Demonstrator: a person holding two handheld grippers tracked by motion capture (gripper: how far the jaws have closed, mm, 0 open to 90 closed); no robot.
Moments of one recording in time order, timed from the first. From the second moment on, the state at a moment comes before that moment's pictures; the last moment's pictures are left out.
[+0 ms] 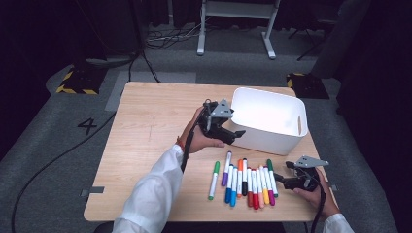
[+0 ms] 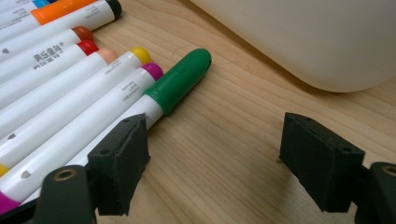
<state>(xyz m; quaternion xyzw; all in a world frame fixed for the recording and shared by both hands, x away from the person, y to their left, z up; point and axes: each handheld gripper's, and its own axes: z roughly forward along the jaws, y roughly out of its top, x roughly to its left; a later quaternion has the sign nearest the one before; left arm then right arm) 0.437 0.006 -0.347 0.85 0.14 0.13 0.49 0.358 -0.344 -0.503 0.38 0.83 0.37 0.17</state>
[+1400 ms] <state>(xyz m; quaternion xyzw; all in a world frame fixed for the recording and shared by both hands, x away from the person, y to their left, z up) 0.467 -0.026 -0.380 0.90 0.09 0.06 0.42 0.359 -0.342 -0.503 0.38 0.83 0.37 0.17</state>
